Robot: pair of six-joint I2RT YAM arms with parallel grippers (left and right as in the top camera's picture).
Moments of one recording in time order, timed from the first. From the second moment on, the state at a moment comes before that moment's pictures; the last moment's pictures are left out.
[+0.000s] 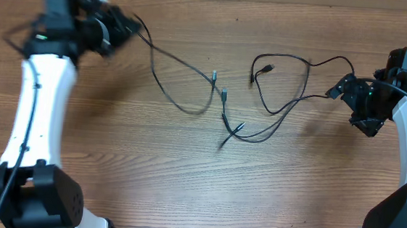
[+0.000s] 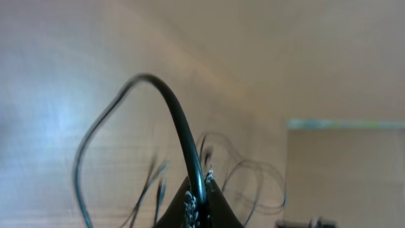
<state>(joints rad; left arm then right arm) 0.13 1.71 1.63 -0.64 0.66 -0.67 -0.26 1.65 1.37 -1.04 -0.22 0.46</state>
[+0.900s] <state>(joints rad) 0.24 1.72 2.34 -0.99 0.45 0.00 -0.25 1.65 1.37 -1.05 -0.22 0.46</state>
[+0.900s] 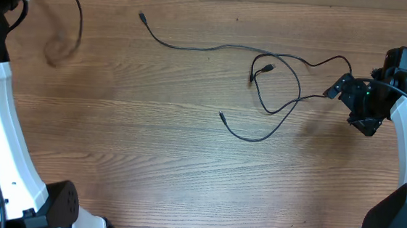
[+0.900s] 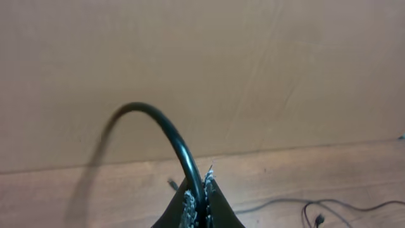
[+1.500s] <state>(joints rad) 0.24 1.73 2.34 -1.21 0.46 0.03 -0.25 1.65 1.37 -1.05 -0.22 0.46</state>
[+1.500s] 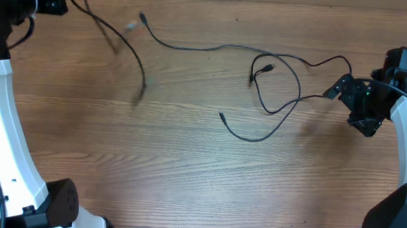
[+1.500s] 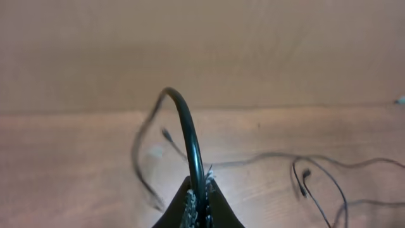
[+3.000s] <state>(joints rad) 0.47 2.09 2.47 -0.49 -0.13 -0.29 -0.25 1.65 1.37 -1.05 -0.22 0.46</state>
